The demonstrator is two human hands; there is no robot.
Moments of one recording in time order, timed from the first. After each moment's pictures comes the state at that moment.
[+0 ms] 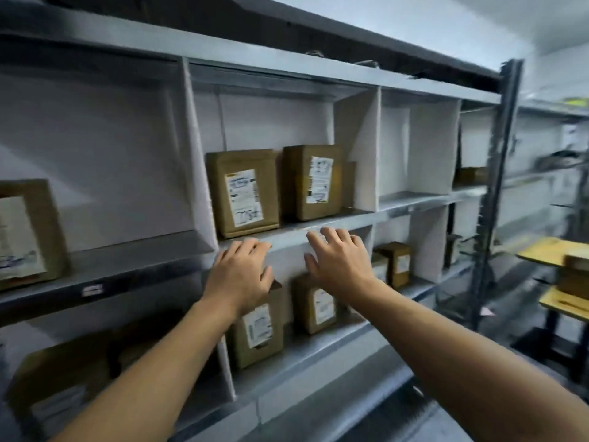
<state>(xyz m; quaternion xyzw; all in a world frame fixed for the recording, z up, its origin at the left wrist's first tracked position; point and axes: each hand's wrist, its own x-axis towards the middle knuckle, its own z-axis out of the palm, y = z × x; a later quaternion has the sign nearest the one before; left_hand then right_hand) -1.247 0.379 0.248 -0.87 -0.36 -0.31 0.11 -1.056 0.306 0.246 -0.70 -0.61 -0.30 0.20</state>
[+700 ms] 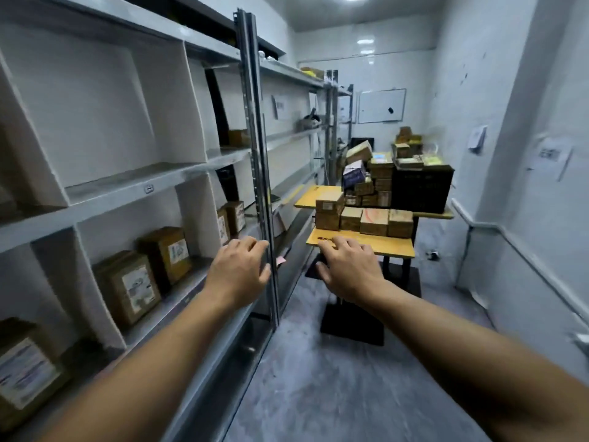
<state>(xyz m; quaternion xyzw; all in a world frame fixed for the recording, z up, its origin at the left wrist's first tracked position) -0.756 0.229 0.165 -0.97 -0.05 -0.24 0.02 -0.657 0.025 0.149 -0.92 -0.31 -0.22 0.04</state>
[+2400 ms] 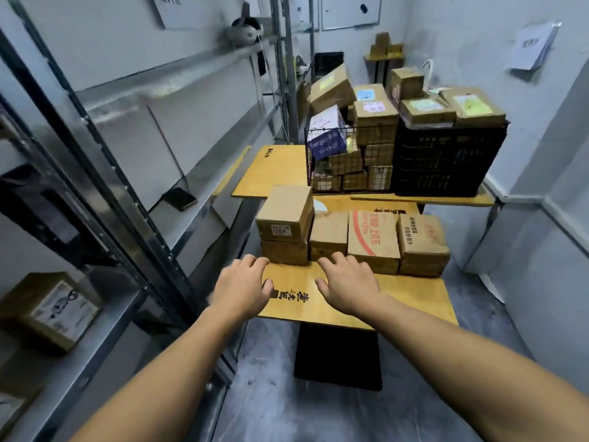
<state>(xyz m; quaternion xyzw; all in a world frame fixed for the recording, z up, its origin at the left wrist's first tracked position) 0.005 0.313 0.018 -1.00 -0.05 -0.04 -0.02 0.056 0.103 0.011 -0.98 -0.21 0.03 0.05</state>
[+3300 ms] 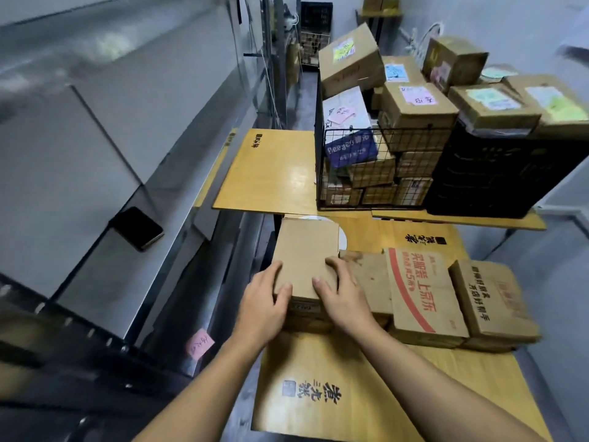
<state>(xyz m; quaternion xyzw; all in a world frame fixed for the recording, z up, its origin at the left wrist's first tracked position) 0.239 0.397 -0.065 -0.91 -0.07 -0.06 -0.40 0.269 0.223 -0.048 -0.88 -0.01 0.07 0.47</state>
